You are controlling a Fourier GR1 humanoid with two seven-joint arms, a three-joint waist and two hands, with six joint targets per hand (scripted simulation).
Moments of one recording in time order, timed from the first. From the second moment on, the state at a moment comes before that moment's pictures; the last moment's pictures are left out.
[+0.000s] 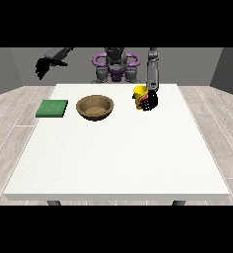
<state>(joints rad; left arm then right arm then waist) -0.44 0.11 0.24 -0.66 -0.12 0.34 -0.95 -0.17 -0.31 -0.29 -1.45 -0.24 0.36 -0.24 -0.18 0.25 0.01</state>
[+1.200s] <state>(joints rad) -0.75 0.29 -0.12 -0.69 -0.73 0.50 -0.05 -0.18 -0.34 -0.32 -1.17 -0.23 0.40 -0.24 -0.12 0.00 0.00</state>
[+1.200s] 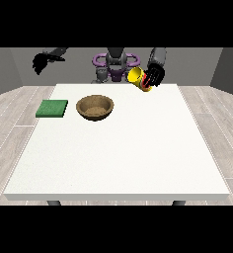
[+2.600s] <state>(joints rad) -1.02 0.07 -0.79 -0.54 -1.65 0.09 0.36 -0.22 -0.39 -0.34 -1.02 -0.23 0.47 -0.28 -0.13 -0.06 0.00</state>
